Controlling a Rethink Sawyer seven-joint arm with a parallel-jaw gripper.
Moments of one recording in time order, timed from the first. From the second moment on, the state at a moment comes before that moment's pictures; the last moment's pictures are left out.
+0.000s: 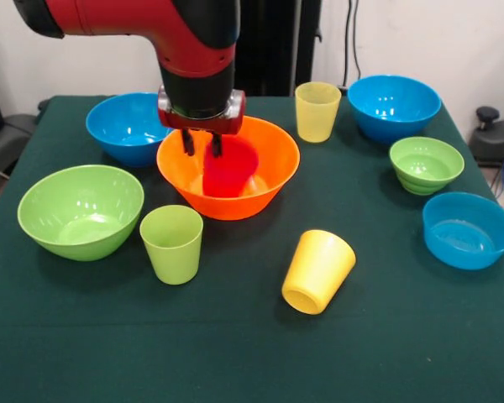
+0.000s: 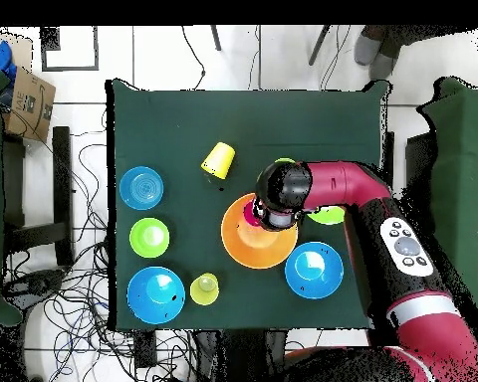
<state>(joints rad) -0.63 -0.53 0.44 1.52 -0.55 1.03 1.93</state>
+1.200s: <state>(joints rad) -0.66 -0.51 0.44 1.53 -0.59 0.95 1.93</state>
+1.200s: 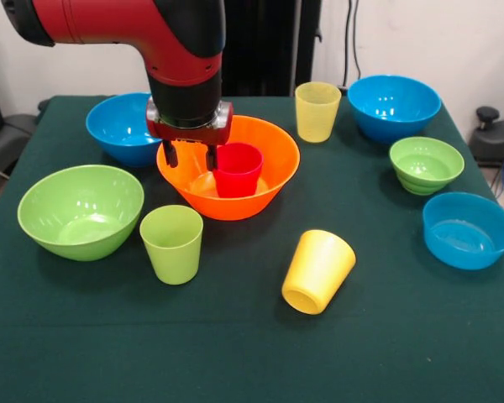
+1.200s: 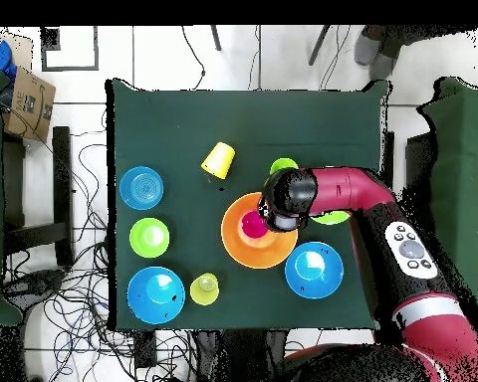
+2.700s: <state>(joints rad) -0.66 -0.52 0.45 1.49 -0.59 1.04 1.93</state>
